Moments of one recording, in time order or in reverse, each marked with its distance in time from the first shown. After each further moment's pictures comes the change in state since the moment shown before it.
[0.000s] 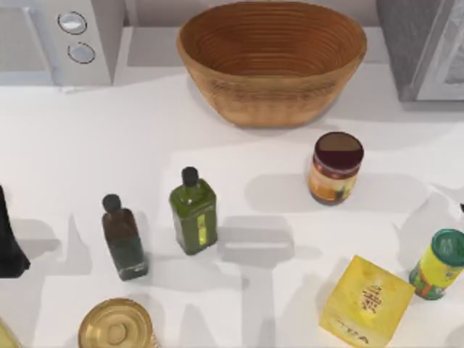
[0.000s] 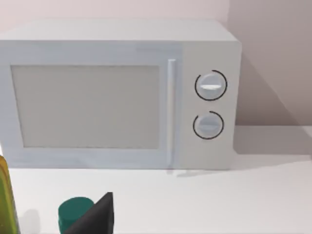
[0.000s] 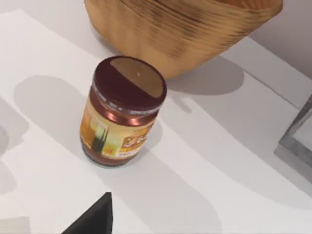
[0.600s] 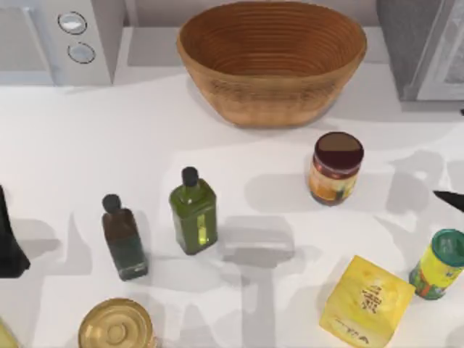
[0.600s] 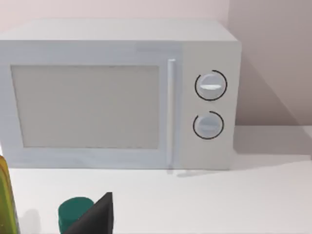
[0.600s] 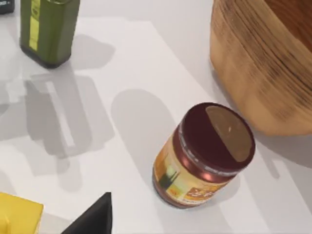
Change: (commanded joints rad) left arm 0.000 0.000 0.000 0.000 0.000 0.000; right arm -0.025 0.468 0.327 -0.197 -0.328 -0.435
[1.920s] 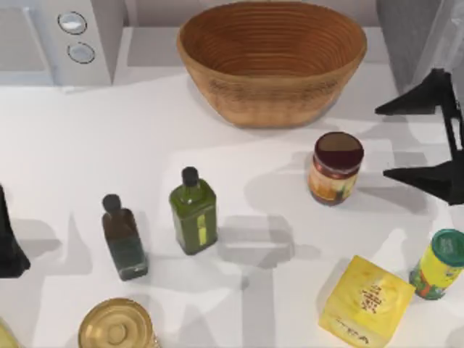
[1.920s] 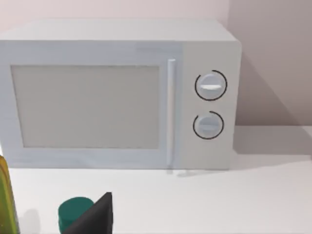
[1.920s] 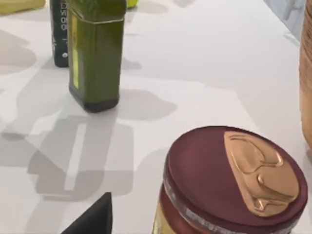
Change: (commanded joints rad) left arm 0.000 0.000 0.000 0.000 0.000 0.000; right arm -0.021 1.044 0.565 -0.306 -0.525 -0.694
